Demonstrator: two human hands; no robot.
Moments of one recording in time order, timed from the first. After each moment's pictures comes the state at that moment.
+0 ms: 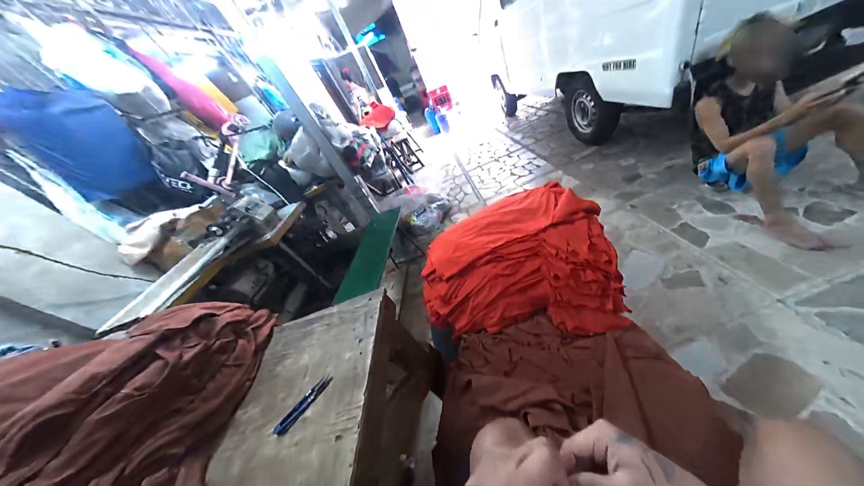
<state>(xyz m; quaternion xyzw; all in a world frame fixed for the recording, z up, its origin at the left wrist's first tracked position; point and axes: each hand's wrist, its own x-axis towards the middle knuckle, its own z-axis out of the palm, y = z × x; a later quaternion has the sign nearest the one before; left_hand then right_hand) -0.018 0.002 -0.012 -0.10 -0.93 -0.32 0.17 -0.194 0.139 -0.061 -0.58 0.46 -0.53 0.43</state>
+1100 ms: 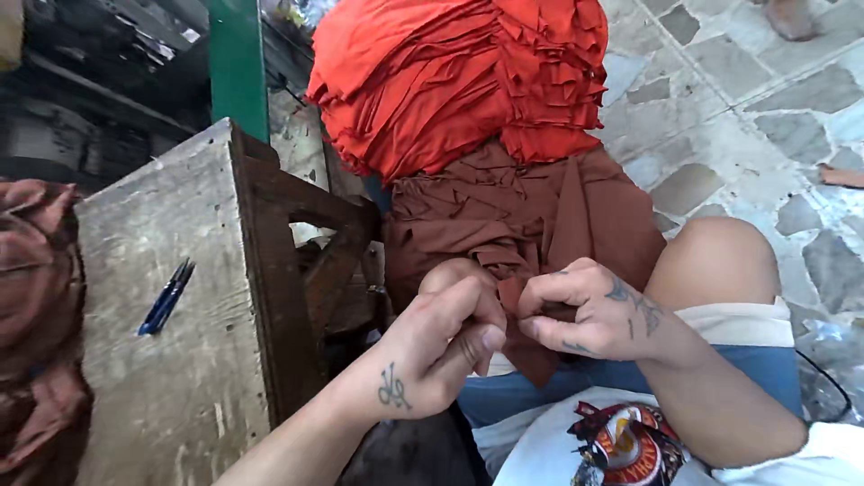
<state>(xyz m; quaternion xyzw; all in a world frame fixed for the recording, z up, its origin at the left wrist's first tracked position) -0.020 -0.030 -0.034 -0.05 -0.82 -0.57 0.03 -0.193 0.140 -0.092 -0.59 0.49 -0.56 0.31</state>
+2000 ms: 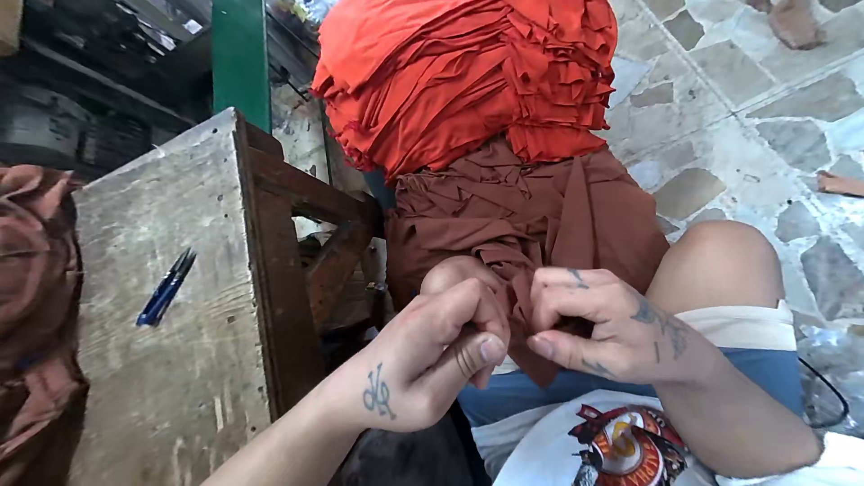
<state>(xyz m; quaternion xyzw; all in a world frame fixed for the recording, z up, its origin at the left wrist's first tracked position) -0.013 -0.032 -0.024 -0.06 -0.78 -0.63 0.01 -0.184 0.146 -0.084 -0.60 0.49 -0.56 0.28</state>
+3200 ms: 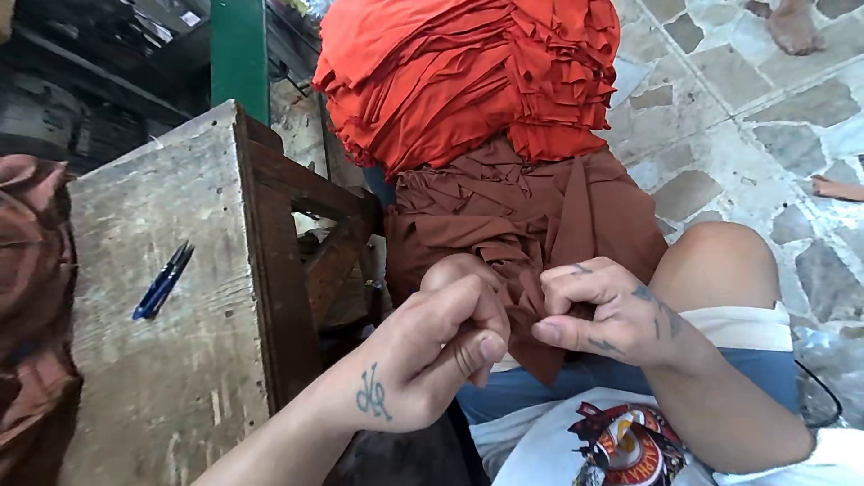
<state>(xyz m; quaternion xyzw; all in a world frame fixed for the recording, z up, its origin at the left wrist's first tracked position) -0.010 -0.034 -0.020 -0.06 -0.79 -0.61 0.02 -0.186 0.143 -0.088 -0.56 0.47 -0.60 0.33</state>
